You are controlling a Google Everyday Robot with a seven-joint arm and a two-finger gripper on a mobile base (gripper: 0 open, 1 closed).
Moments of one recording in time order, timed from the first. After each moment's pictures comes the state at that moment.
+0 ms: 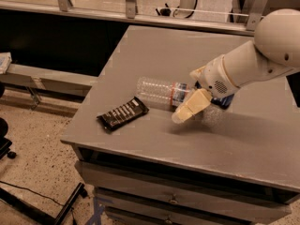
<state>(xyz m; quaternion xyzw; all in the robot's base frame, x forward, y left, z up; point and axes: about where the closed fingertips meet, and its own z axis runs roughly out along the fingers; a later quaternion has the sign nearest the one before) 0.535 -0.096 0.842 -0.52 0.78 0.20 0.30</state>
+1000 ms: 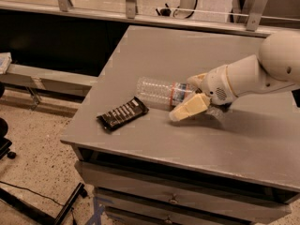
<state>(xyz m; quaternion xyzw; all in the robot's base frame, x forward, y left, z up) 0.543 -0.095 0.825 -0.48 0.77 0.26 0.34</state>
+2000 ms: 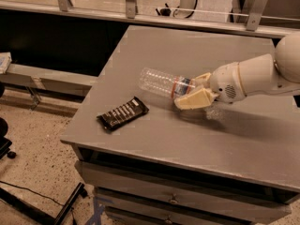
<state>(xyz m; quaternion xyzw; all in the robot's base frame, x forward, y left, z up) 0.539 -0.102 0.848 -0.46 0.75 0.29 0.37</state>
